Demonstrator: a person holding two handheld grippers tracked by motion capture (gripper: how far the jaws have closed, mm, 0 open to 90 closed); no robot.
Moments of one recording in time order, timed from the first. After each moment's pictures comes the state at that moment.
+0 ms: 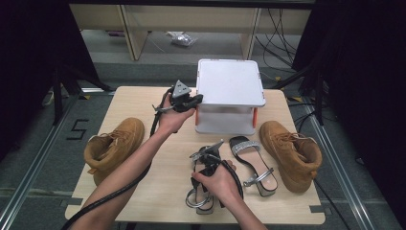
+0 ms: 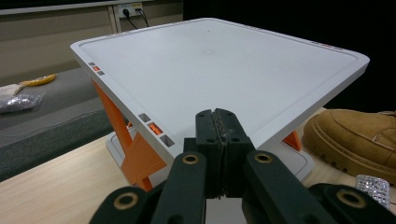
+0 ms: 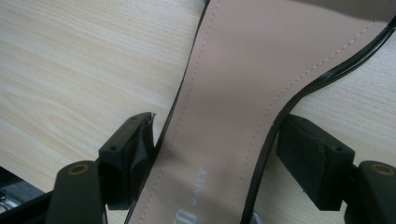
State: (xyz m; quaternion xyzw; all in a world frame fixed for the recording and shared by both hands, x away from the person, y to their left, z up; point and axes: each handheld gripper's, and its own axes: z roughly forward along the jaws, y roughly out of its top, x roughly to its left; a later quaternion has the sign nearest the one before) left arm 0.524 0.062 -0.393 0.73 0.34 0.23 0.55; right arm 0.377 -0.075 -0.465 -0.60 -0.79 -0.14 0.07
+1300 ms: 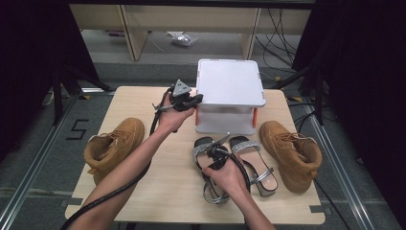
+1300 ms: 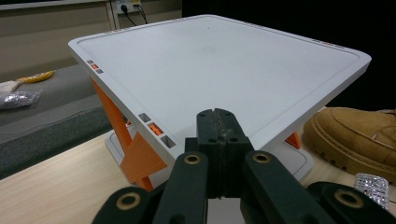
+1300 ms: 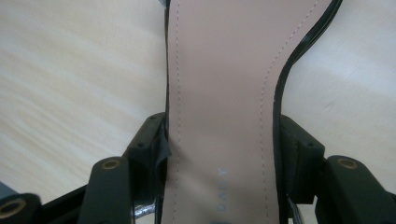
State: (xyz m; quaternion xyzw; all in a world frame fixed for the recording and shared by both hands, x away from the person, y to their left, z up) left arm 0.527 0.062 -0.392 0.73 0.34 0.23 0.54; right arm 0.391 -0.098 -0.450 -0.57 -0.81 -0.14 0.03
